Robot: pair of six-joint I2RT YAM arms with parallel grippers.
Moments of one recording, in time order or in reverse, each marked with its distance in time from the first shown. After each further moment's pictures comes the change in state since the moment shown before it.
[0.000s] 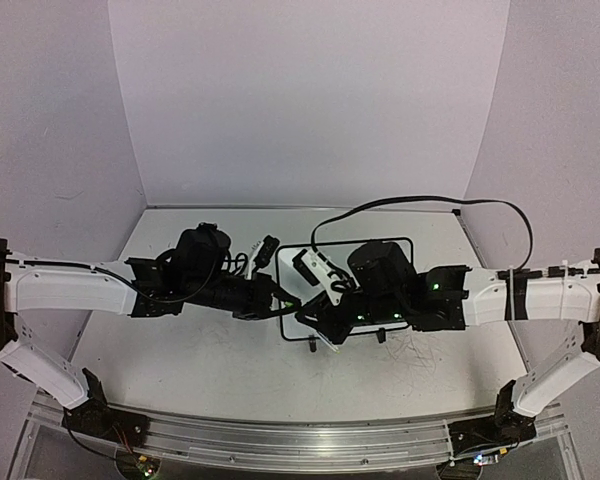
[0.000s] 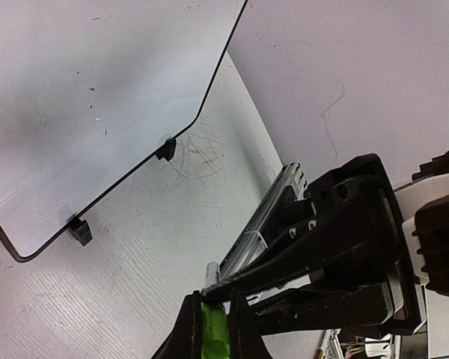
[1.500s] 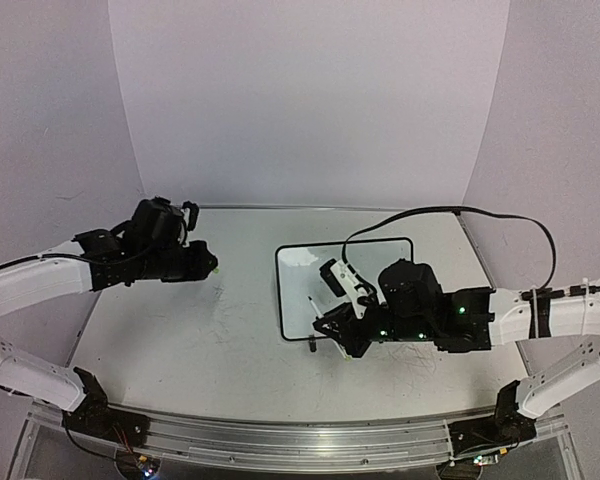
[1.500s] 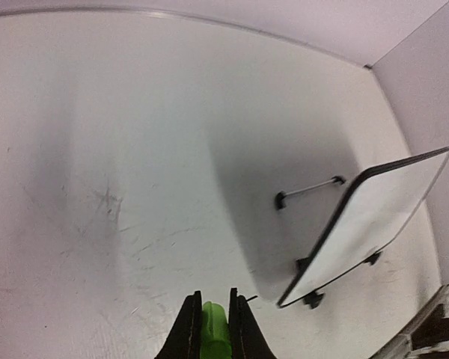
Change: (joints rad) left arm 0.231 -0.236 0.068 -0.490 -0.543 0.191; right arm 0.021 -0.152 -0.214 0.130 0.038 0.082
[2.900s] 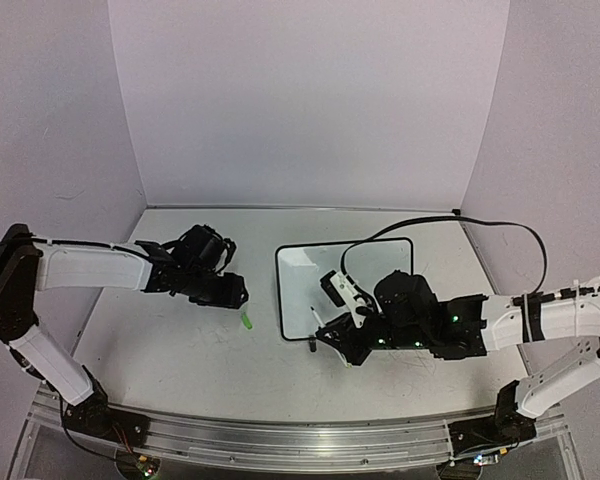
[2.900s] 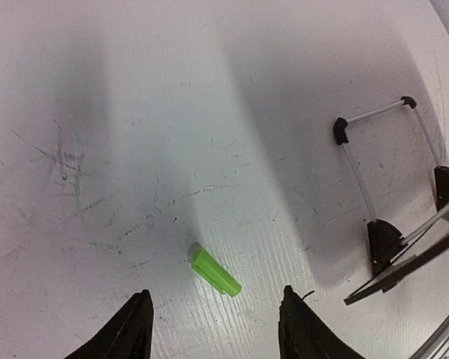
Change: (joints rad) left arm 0.000 0.372 -0.008 0.101 0.092 0.094; right arm 0.000 0.018 -0.055 0.037 0.012 0.033
